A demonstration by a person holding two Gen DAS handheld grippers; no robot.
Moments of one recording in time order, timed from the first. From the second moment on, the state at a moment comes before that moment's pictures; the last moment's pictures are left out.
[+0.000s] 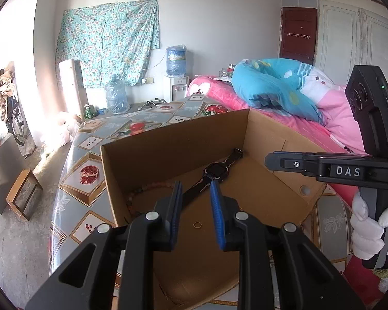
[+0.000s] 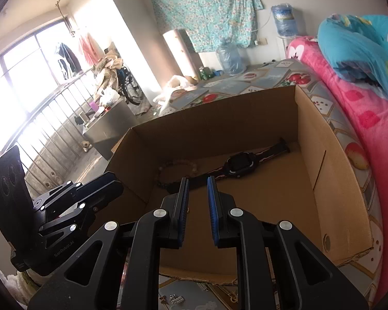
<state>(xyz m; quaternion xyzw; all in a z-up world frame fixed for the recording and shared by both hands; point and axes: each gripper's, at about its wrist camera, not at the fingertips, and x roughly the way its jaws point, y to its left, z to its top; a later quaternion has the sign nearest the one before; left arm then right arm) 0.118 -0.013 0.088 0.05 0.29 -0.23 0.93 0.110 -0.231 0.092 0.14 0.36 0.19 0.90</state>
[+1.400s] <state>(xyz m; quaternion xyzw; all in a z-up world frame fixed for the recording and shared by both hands) 0.015 -0.055 -0.010 0.12 0.39 -0.28 0.87 -0.013 -0.225 -0.011 0.17 0.43 0.20 0.87</state>
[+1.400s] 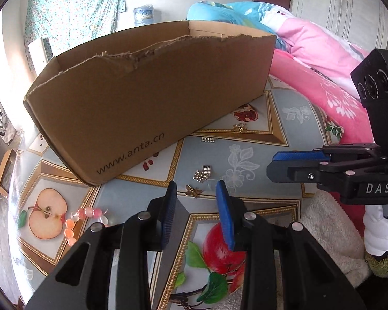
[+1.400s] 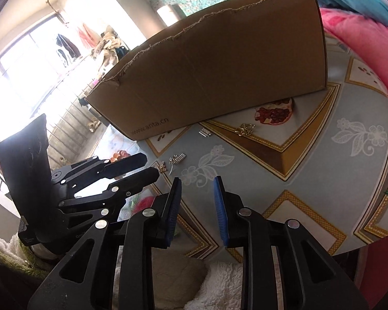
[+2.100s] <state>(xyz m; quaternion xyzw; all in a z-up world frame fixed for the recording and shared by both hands) 0.030 -0.064 -0.017 0.14 0.41 -0.28 0.86 -0.013 -0.224 -0.018 0.18 0.44 0.20 0.86</state>
